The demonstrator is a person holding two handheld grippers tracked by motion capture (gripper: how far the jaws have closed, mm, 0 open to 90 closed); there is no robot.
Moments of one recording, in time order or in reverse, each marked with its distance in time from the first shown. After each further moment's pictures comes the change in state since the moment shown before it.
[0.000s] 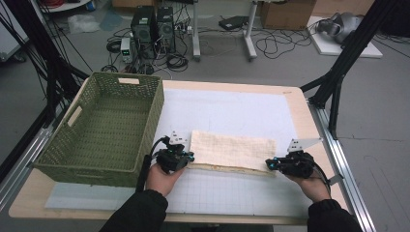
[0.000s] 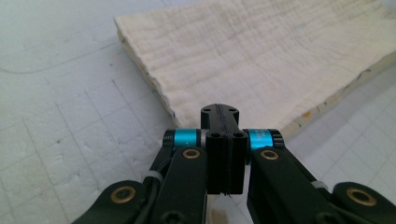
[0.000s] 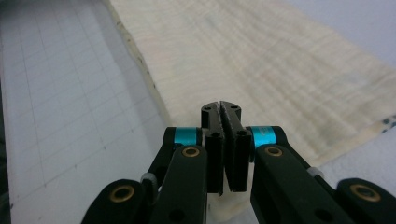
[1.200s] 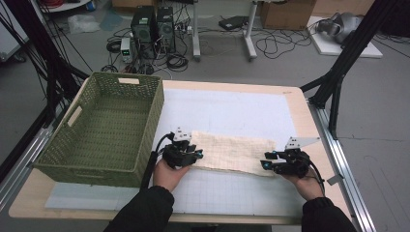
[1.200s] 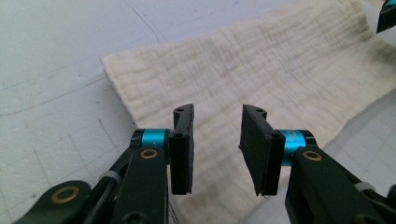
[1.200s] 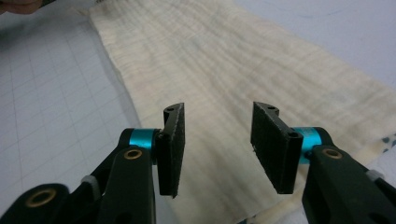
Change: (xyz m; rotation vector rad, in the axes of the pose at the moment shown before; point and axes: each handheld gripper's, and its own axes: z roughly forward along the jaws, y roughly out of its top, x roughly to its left) left arm 0.002 0.013 0.018 -0.093 -0.032 -0.002; right arm -0.003 0.003 0.010 -0.081 -0.021 0.051
